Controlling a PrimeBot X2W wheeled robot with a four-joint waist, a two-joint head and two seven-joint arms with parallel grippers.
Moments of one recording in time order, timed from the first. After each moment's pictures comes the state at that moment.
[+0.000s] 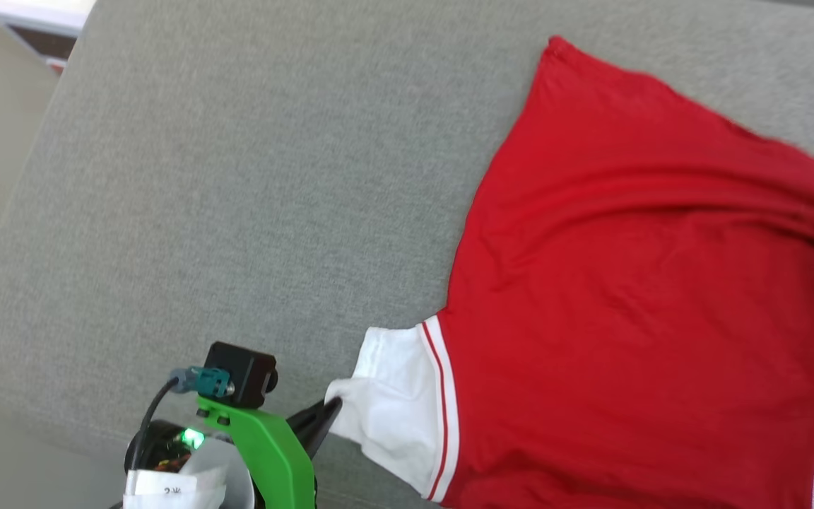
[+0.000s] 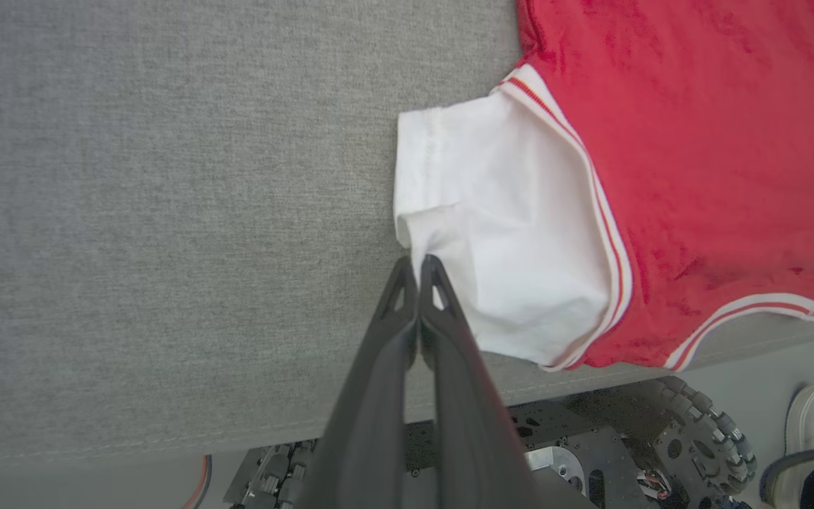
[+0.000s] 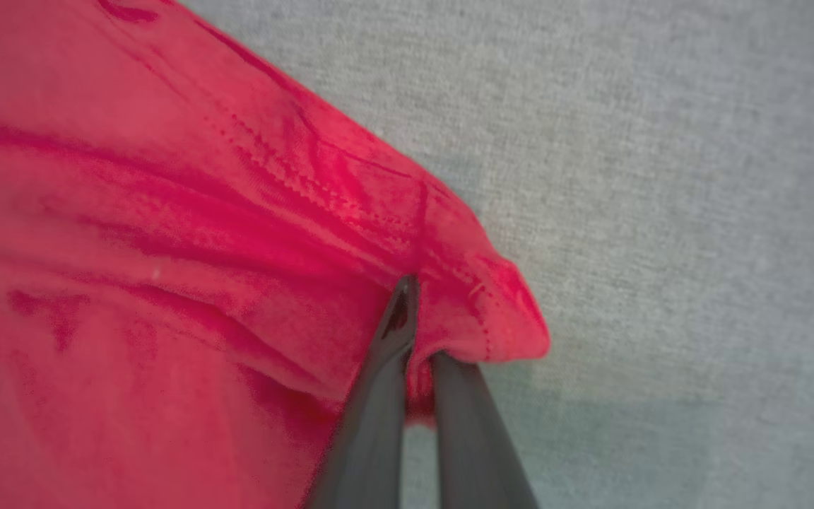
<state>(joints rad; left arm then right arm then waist) -0.03 0.51 -0.47 -0.39 -0.70 0.15 0.57 -0.65 -0.58 0.03 0.45 0.52 0.13 0.95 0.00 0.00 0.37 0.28</state>
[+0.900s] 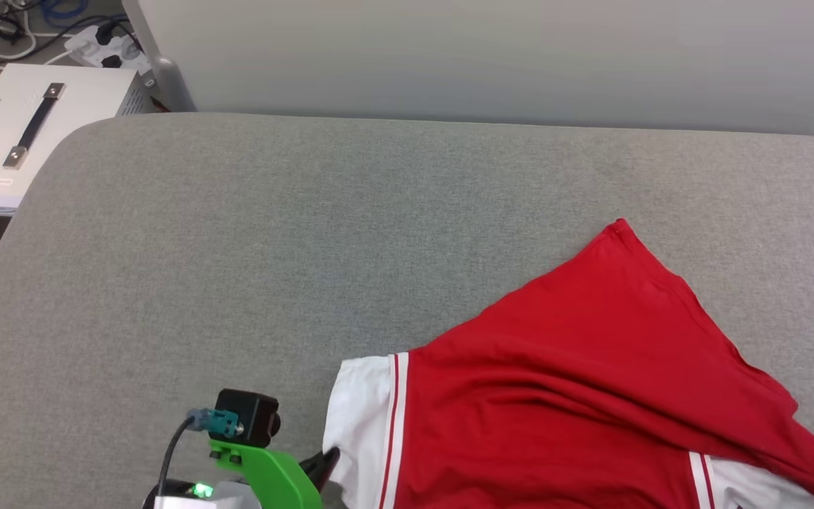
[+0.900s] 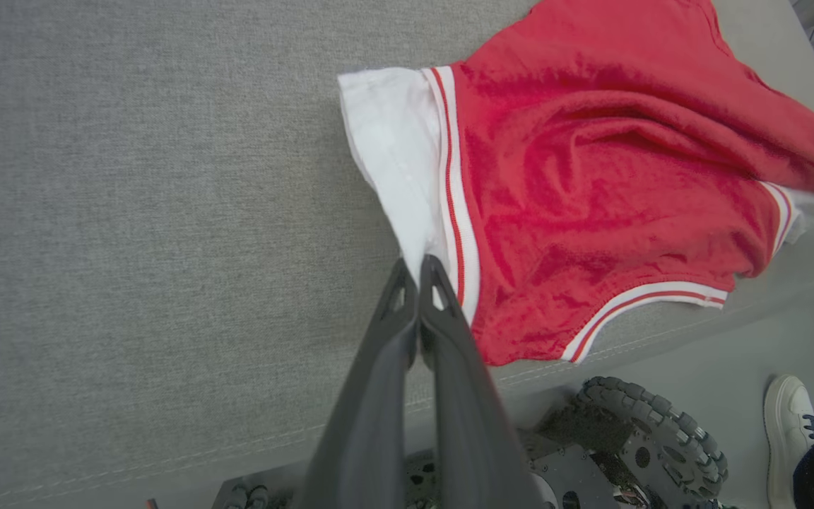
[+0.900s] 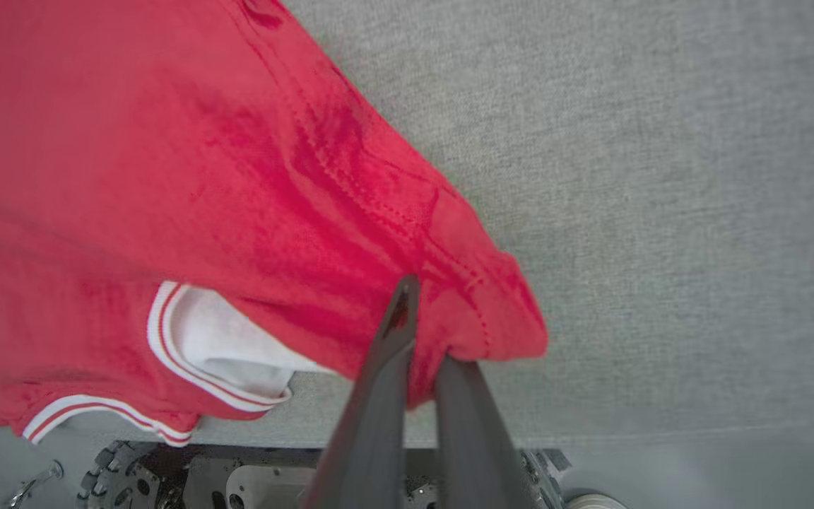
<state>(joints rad) 0.05 0.46 -0.49 -0.26 -0.71 0.19 0.52 0.05 -0.39 -0.31 0.08 0.62 0.13 0.94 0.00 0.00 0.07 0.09</state>
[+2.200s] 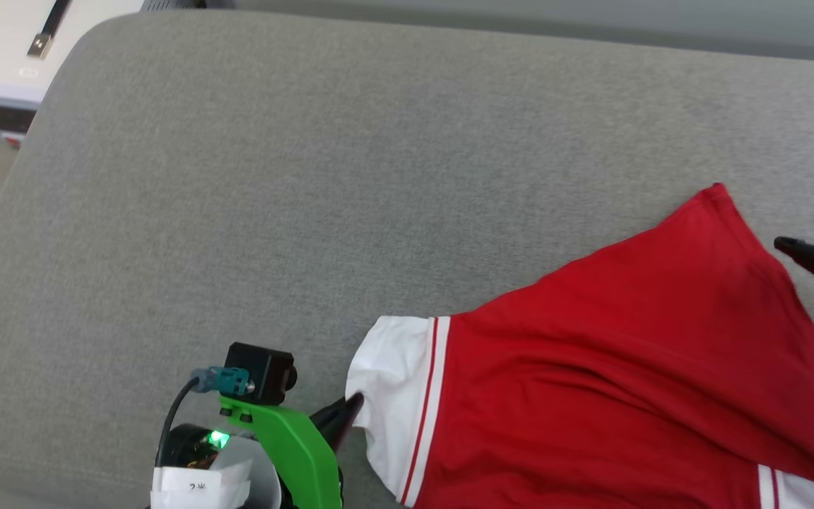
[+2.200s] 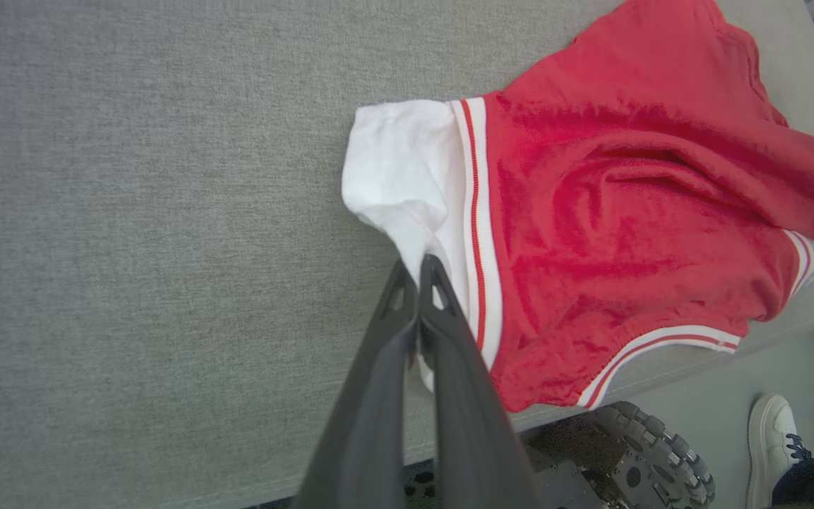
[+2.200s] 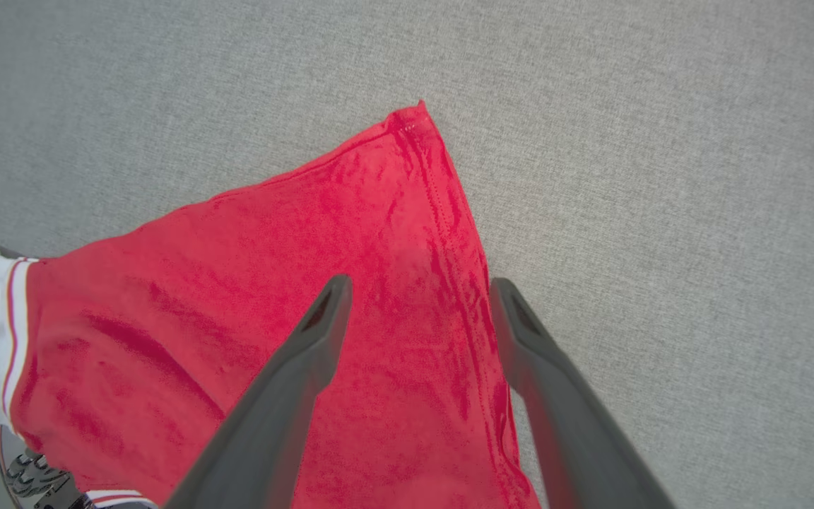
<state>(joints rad) -0.04 0.44 -0.50 -0.32 -0.71 0.18 0.52 -0.45 -0.49 -0.06 -0.08 0.58 0.13 1.21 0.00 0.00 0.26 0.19</state>
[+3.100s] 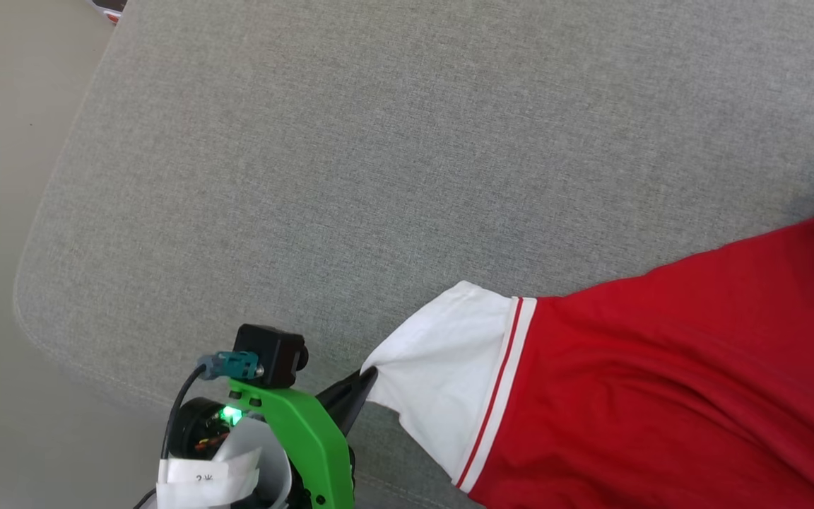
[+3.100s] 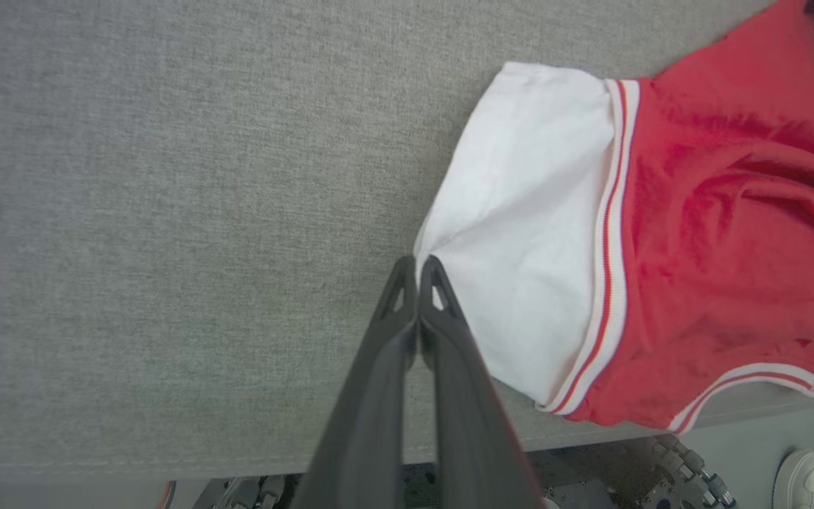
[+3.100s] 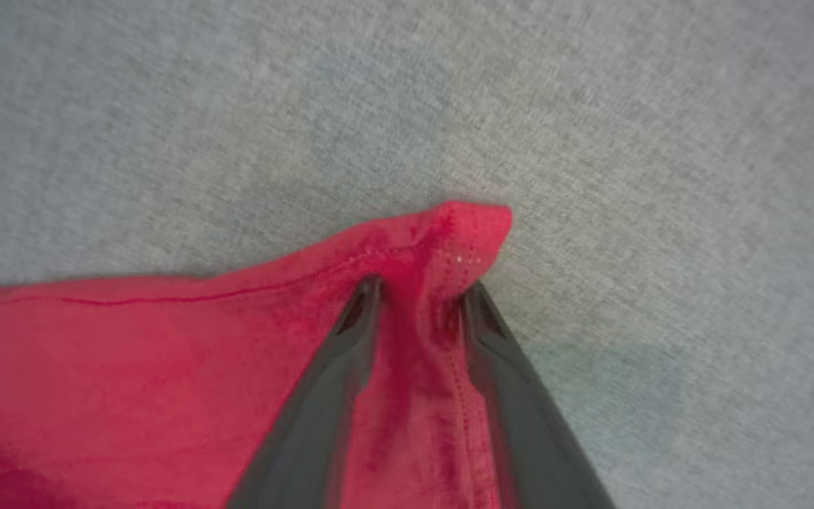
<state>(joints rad) -0.10 0.42 -0.52 -0.31 -0.70 0.14 0.47 -0.64 -0.68 0.20 0.21 0.56 0.13 1.21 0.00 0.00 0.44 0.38</state>
